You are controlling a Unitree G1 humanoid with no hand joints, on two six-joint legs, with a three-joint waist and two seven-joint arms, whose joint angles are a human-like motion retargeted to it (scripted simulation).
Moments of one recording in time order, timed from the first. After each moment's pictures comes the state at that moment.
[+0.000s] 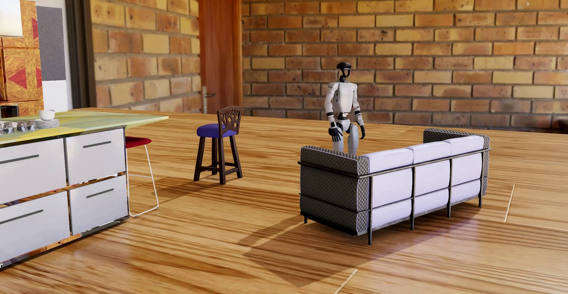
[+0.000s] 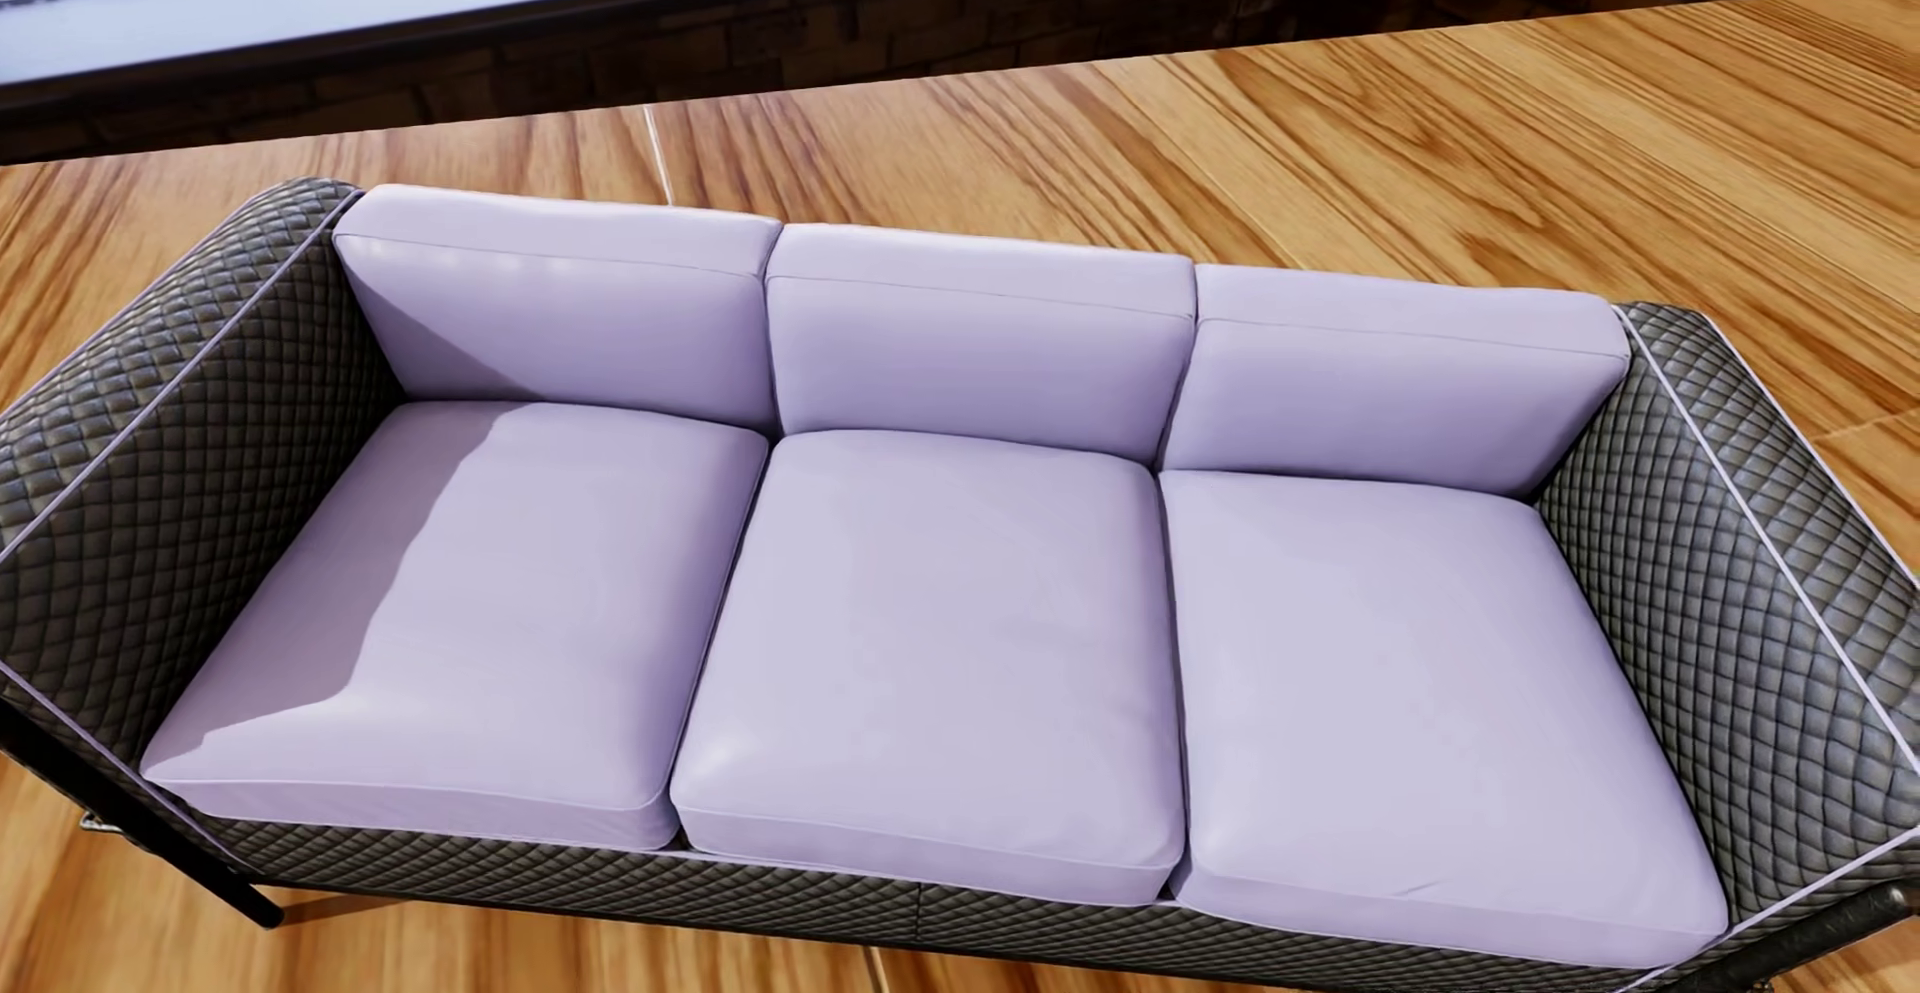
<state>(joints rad) 0.04 0.07 0.04 -0.05 0.12 -0.07 0.00 0.00 -0.03 0.25 0.26 0.09 0.12 -0.06 -0.13 0.34 -0.27 0.00 0.00 -0.59 0.66 0.95 1.02 0.00 0.00 0.00 0.00 0.00 0.00</state>
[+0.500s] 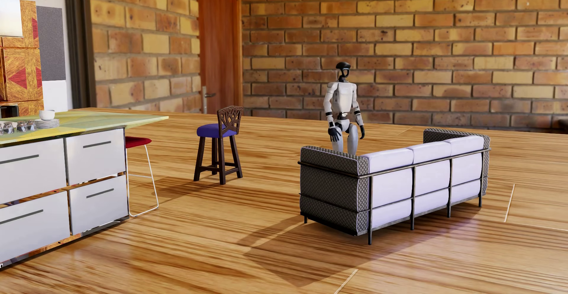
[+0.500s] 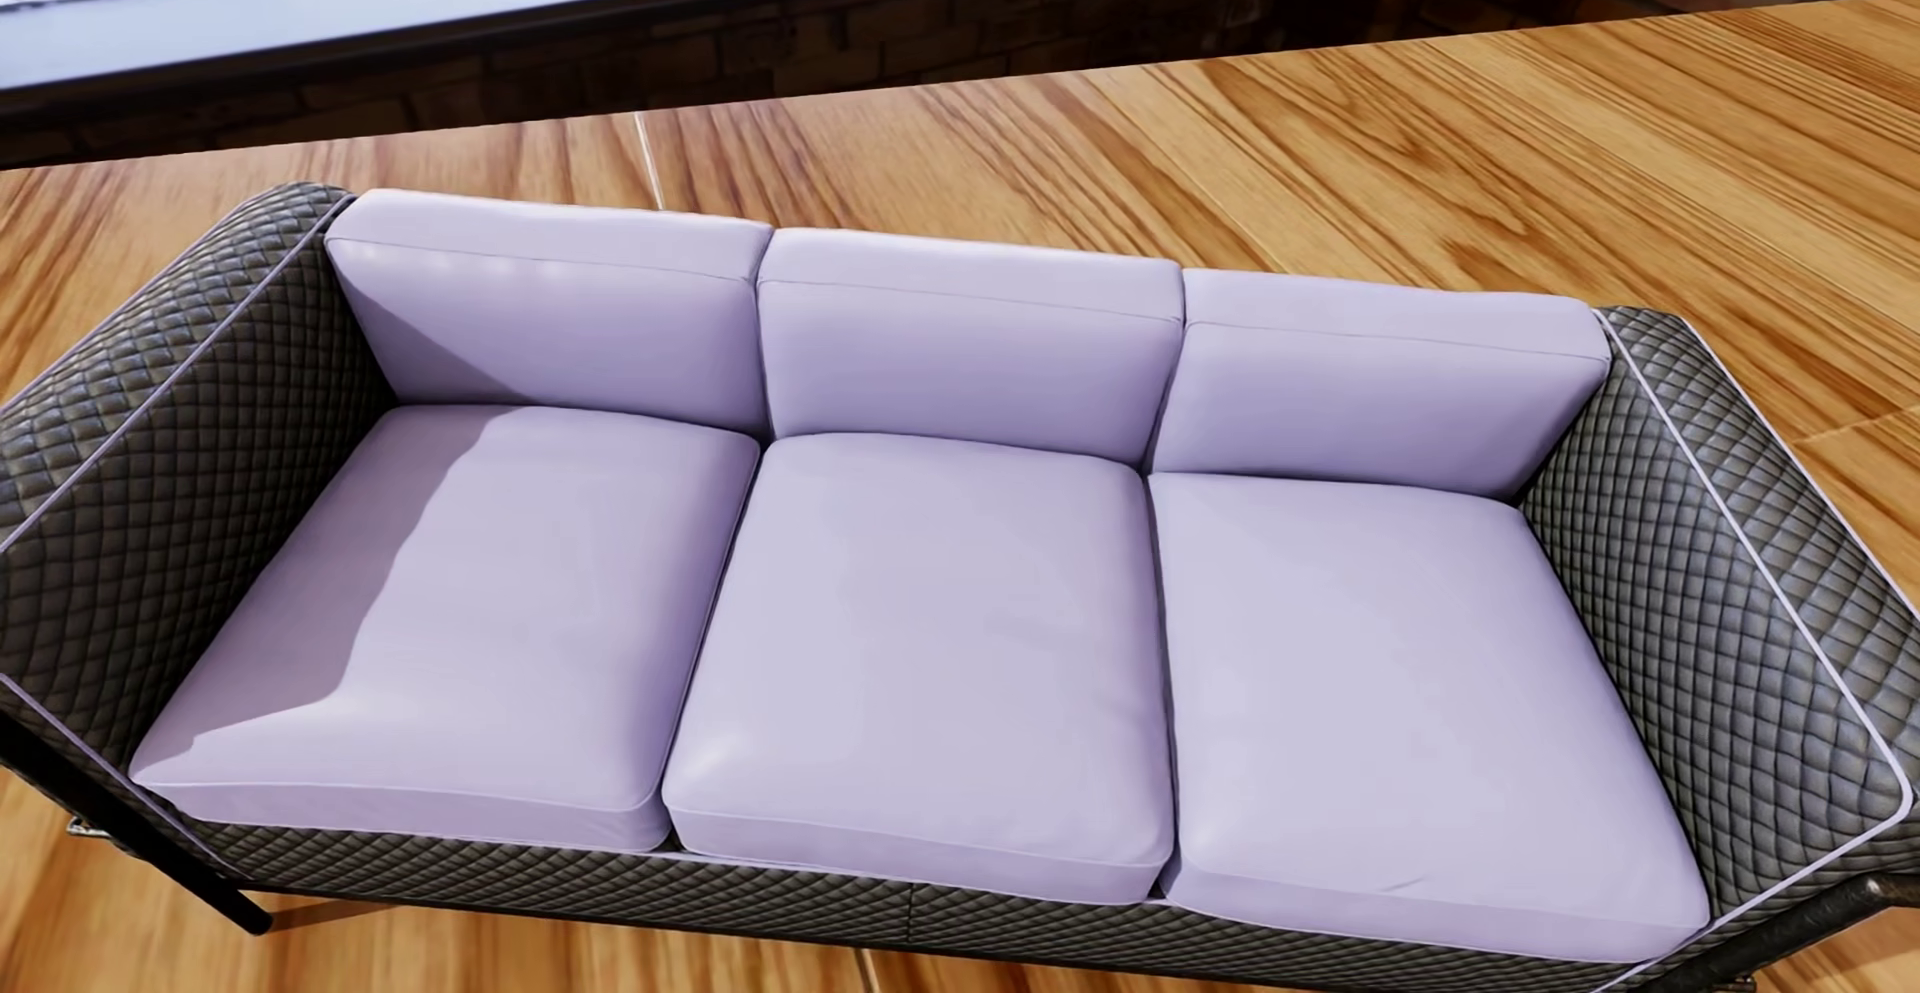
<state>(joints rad) 0.03 0.06 0.02 -0.05 0.13 -0.07 0.00 0.00 -0.03 0.25 0.27 0.09 0.13 -0.06 -0.13 0.34 -0.27 0.00 0.00 -0.60 0.67 0.95 1.03 0.00 0.00 0.00 0.00 0.00 0.00</state>
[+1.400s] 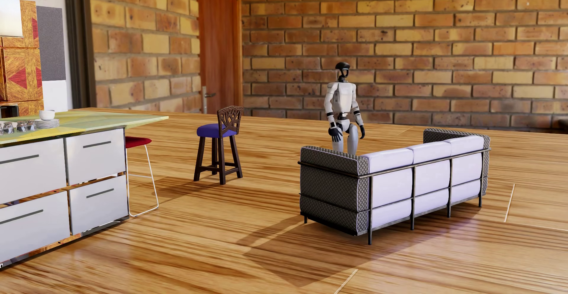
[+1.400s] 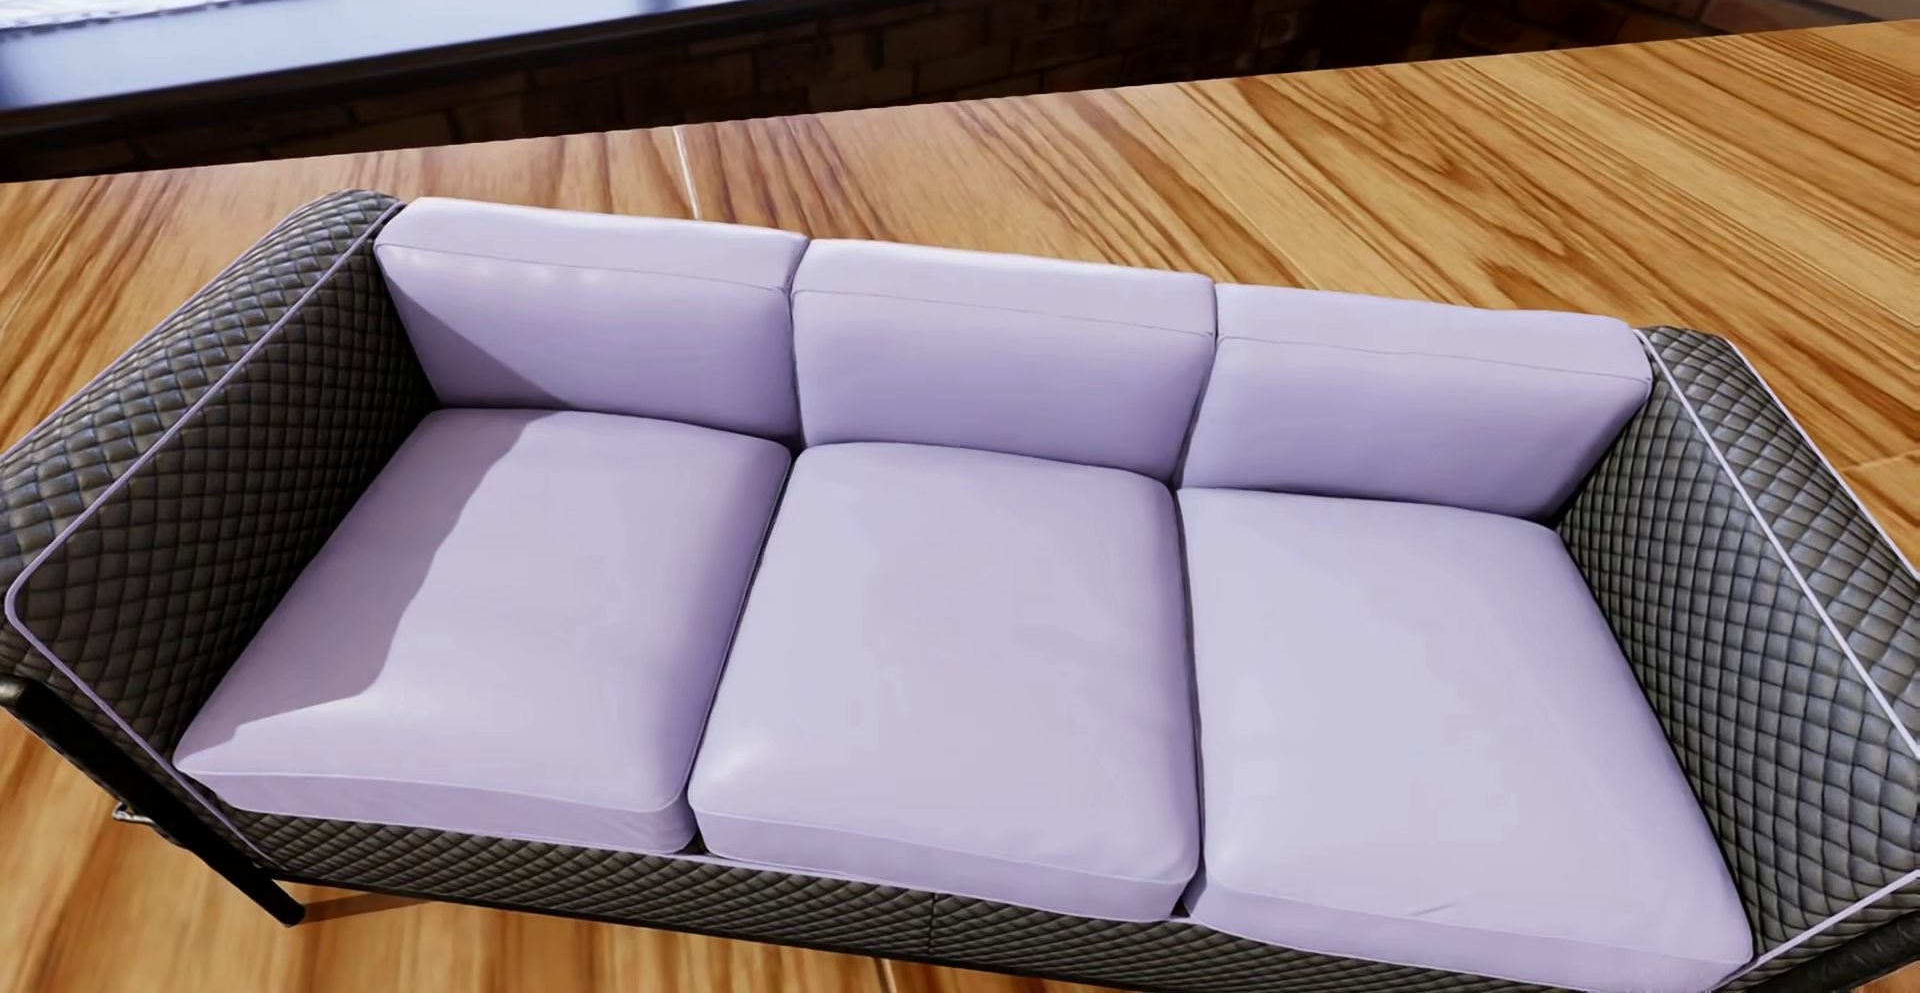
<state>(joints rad) 0.06 0.08 0.05 -0.05 0.12 -0.06 0.00 0.00 -0.04 0.24 0.25 0.10 0.13 -0.07 -0.12 0.33 -0.26 0.00 0.00 -0.58 0.66 0.95 1.03 0.00 0.00 0.00 0.00 0.00 0.00</state>
